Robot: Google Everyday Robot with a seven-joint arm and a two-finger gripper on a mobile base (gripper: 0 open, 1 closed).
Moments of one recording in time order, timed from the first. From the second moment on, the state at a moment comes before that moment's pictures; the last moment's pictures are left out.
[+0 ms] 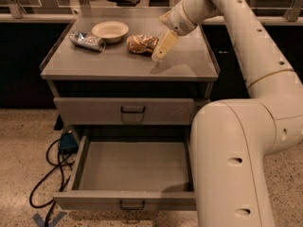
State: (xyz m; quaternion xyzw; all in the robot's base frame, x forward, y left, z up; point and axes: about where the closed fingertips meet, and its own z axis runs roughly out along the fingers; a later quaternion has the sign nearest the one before) arm 0.786 -0.026 0.889 -0.63 0.67 0.16 0.36
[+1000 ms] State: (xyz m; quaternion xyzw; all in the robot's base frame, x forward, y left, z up) arm 0.798 0.026 0.831 -0.65 0.64 0.22 0.34
